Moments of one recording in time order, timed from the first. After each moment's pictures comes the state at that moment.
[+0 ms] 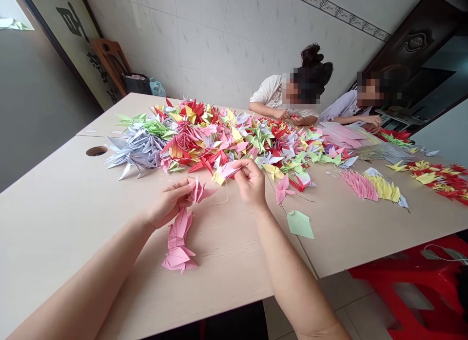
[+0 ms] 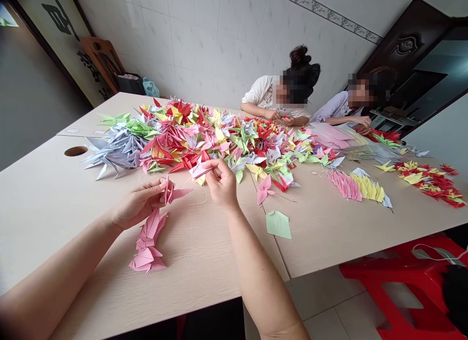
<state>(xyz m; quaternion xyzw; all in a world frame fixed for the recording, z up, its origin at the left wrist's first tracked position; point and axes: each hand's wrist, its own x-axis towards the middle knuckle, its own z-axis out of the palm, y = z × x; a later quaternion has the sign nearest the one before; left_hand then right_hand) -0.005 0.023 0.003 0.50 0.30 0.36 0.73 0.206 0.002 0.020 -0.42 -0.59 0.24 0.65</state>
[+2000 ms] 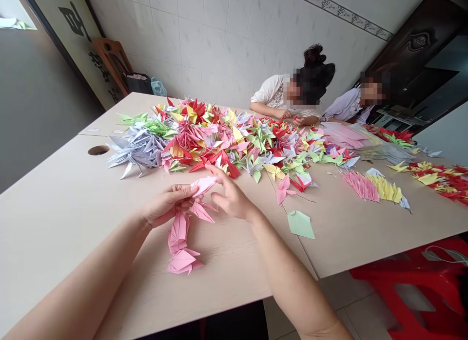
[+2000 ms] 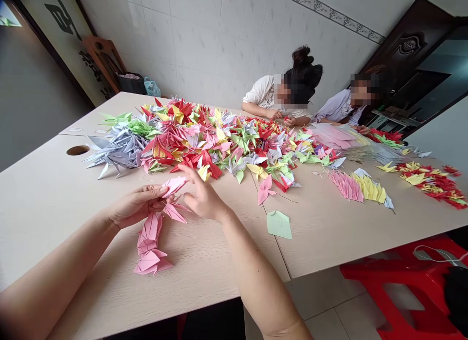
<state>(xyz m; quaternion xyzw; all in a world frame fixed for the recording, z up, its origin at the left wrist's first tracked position) -0.014 0.024 0.003 0.47 0.33 0.28 0.77 0.185 -0.006 0.009 -0.36 -0.74 0.34 0.45</state>
